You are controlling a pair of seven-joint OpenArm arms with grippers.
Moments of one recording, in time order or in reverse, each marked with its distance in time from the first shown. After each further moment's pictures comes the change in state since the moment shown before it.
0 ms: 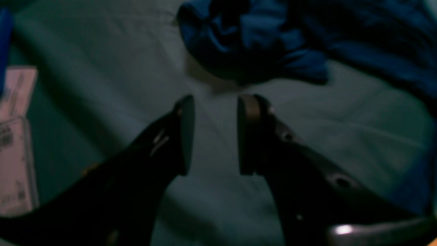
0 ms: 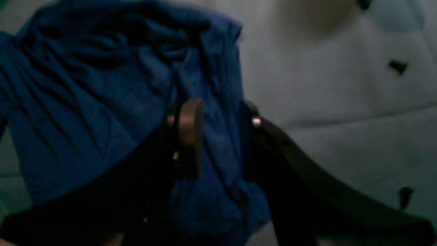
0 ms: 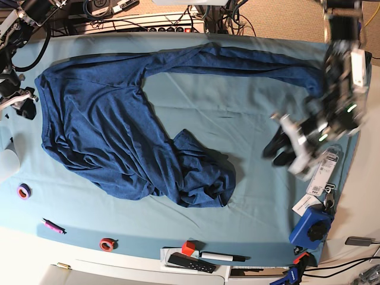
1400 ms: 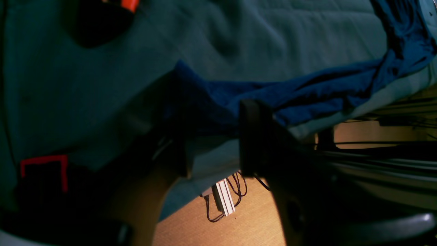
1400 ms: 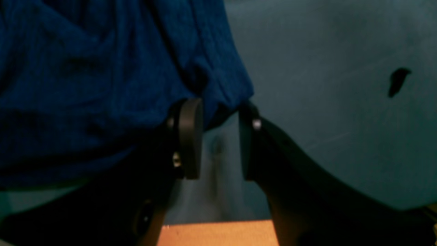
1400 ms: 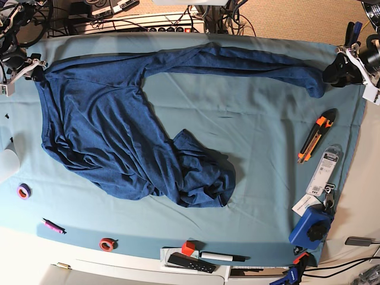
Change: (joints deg) left arm 29.7 0.1 -45.1 4.5 -40.2 -11.9 36.5; right arm -10.7 1.0 0.1 0.0 -5.6 3.9 -2.1
